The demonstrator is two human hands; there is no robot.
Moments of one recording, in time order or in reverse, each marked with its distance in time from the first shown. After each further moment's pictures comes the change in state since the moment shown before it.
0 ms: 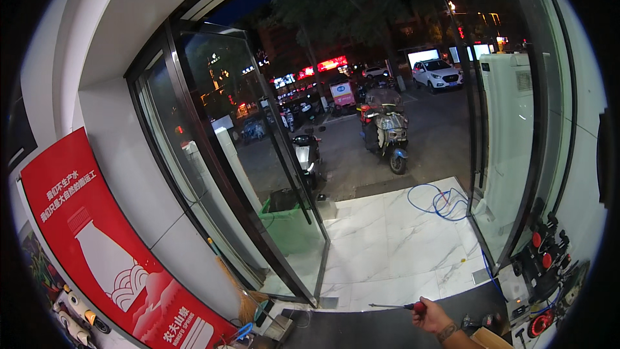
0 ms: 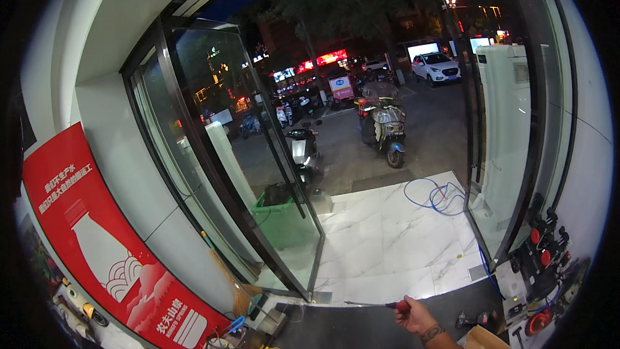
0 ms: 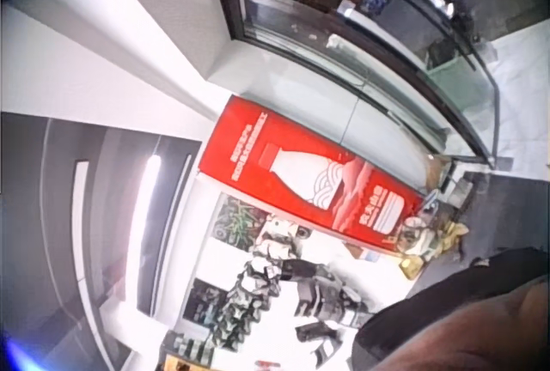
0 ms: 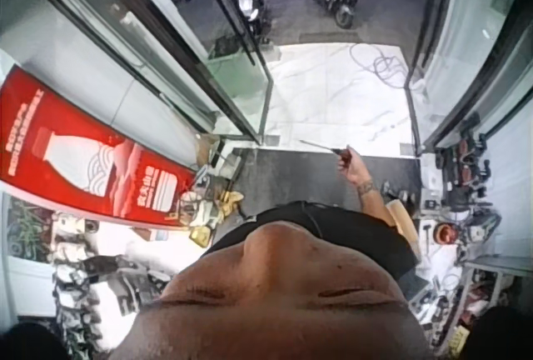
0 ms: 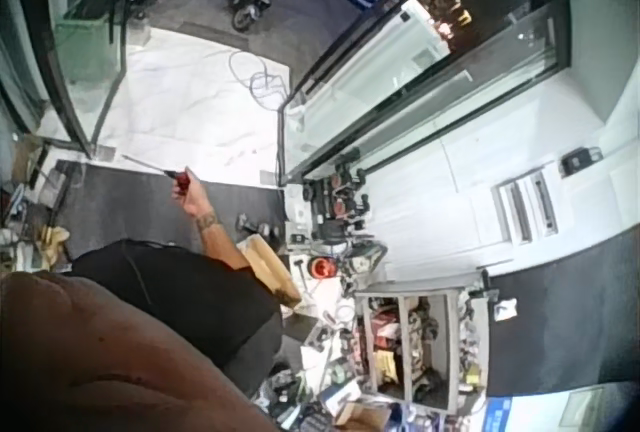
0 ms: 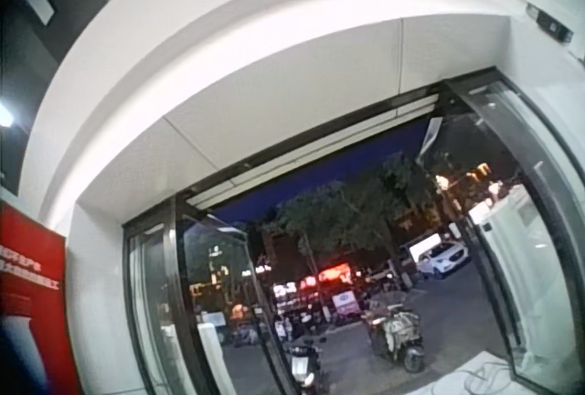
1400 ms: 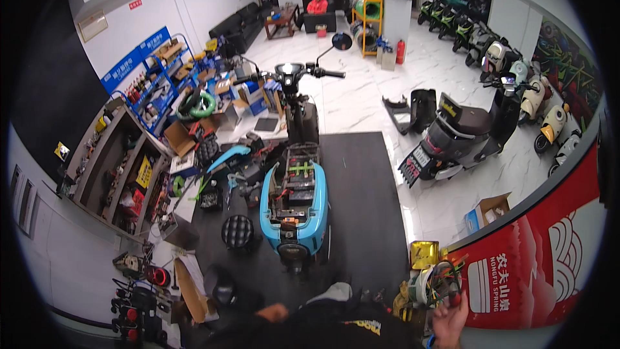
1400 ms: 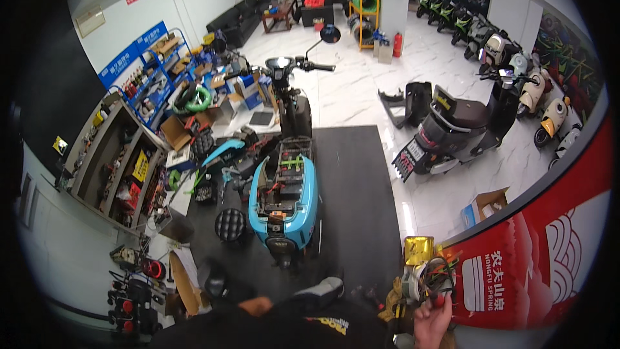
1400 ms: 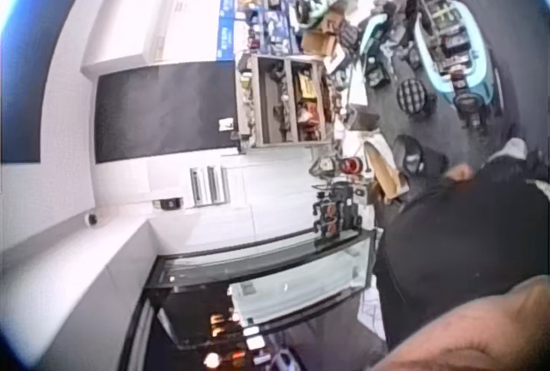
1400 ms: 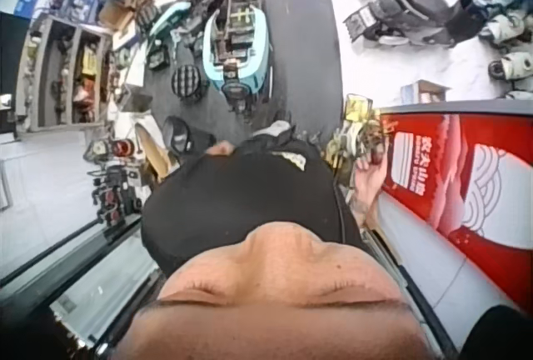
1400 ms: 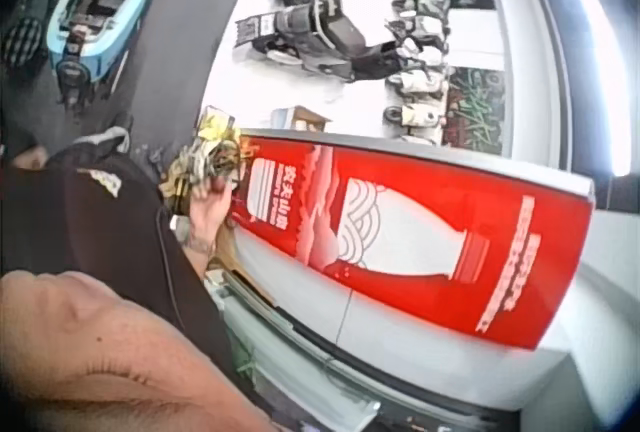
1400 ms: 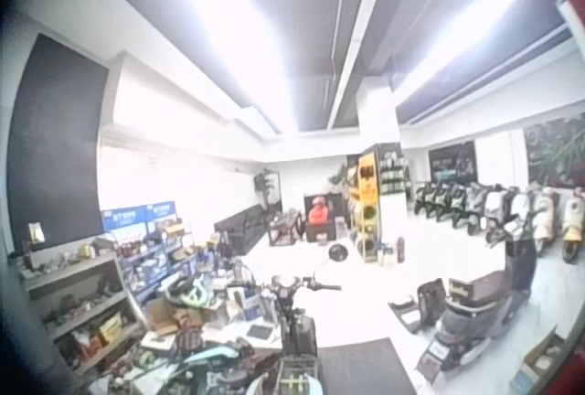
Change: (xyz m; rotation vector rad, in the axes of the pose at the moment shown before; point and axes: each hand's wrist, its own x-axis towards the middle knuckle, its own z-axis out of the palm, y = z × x) left_hand -0.197 0.037 0.383 -1.349 0.126 -1.435; right_hand 0.151 0.589 0.621 -1.322 -0.857 1.409
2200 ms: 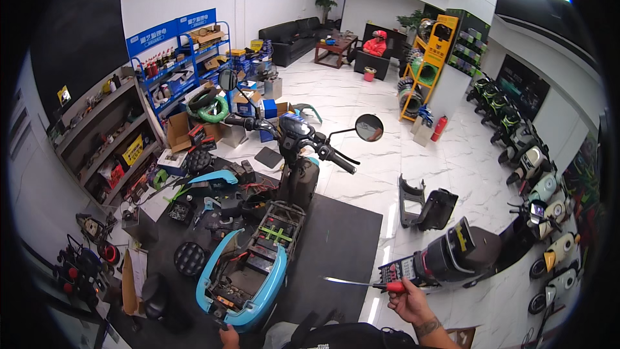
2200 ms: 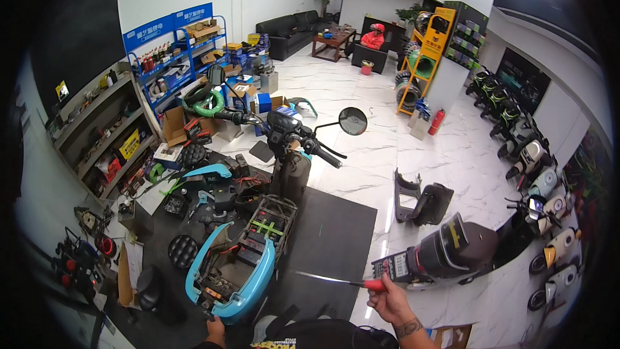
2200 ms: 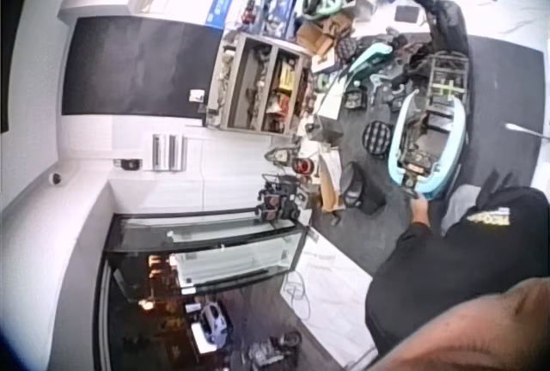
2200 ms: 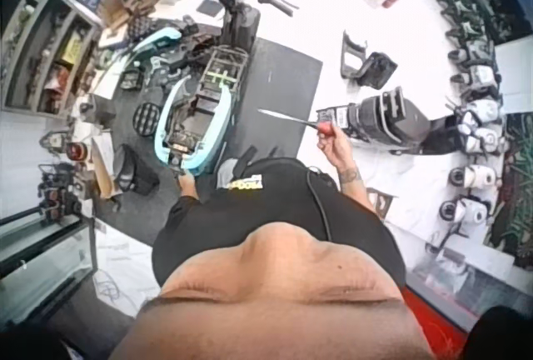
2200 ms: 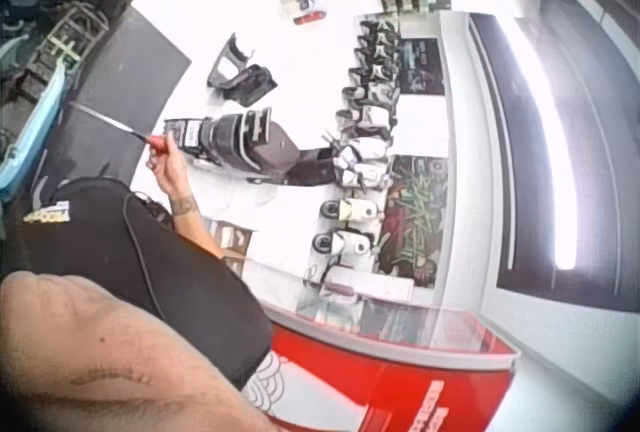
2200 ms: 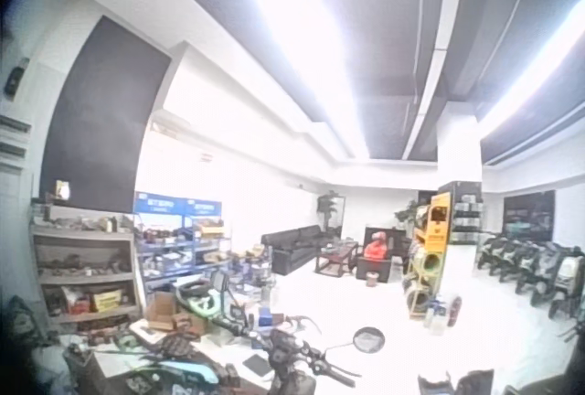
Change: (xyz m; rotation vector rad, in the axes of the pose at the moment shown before) left_hand 0.082 0.144 -0.272 -1.989 0.571 -1.362; right_hand 0.438 -0.054 0.459 -0.807 -0.693 0.569
